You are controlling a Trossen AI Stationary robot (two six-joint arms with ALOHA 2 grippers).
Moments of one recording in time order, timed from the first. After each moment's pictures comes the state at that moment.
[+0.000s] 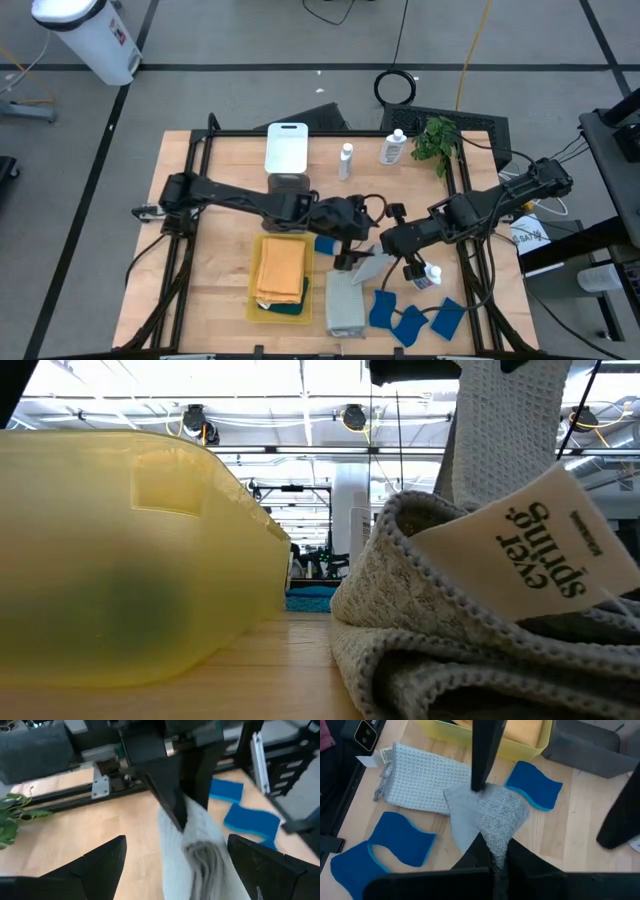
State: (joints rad) left arm -0.14 1.96 1.75 -0.27 0.02 0.14; right arm 0.40 1.31 1.26 -0.92 0.13 0.11
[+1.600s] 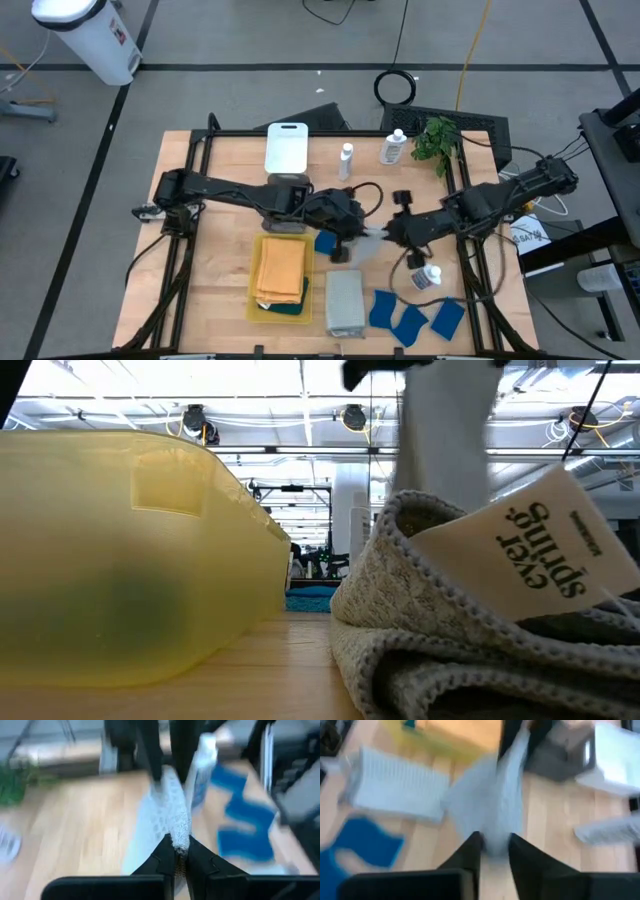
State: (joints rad) left arm -0.12 1.90 1.74 -0.44 0.00 0.03; right arm 0.40 1.21 1.26 -0.97 0.27 0.08
